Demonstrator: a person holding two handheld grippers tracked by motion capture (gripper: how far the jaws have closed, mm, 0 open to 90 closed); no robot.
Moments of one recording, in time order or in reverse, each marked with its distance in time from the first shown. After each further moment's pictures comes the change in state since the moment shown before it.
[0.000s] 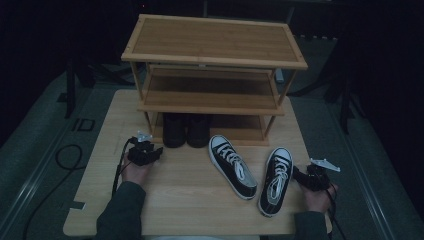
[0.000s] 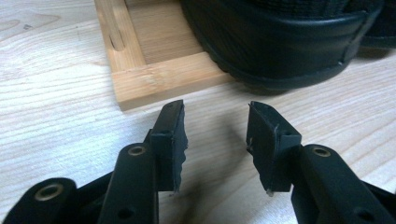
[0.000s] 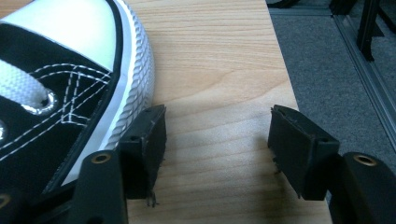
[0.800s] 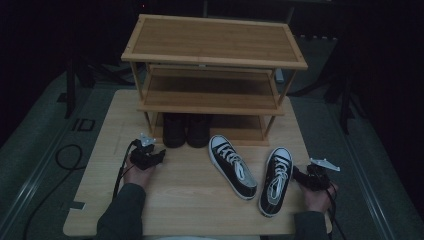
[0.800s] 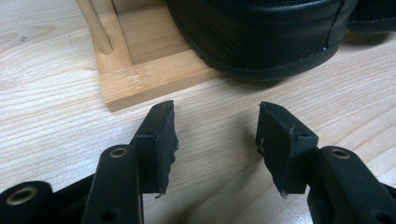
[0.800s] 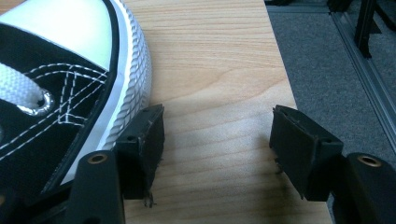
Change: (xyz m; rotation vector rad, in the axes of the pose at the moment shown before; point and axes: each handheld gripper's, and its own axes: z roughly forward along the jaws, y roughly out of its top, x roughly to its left) left arm -0.010 -0.004 0.001 -0.011 0.035 0.066; right arm 0.000 0.001 0.000 0.014 -0.011 0.008
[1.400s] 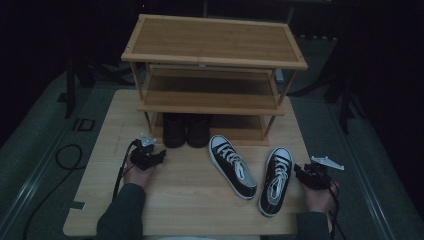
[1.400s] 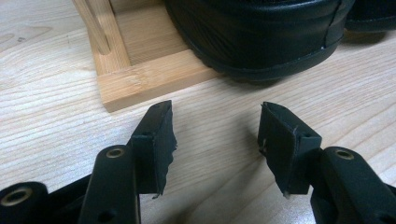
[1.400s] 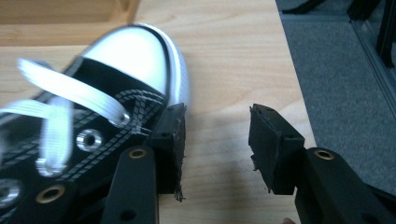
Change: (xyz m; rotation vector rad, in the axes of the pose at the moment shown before) left arm 0.000 0.000 0.000 0.001 -0.003 0.002; right arm 0.008 0.014 -0.024 -0.031 0.076 -0.012
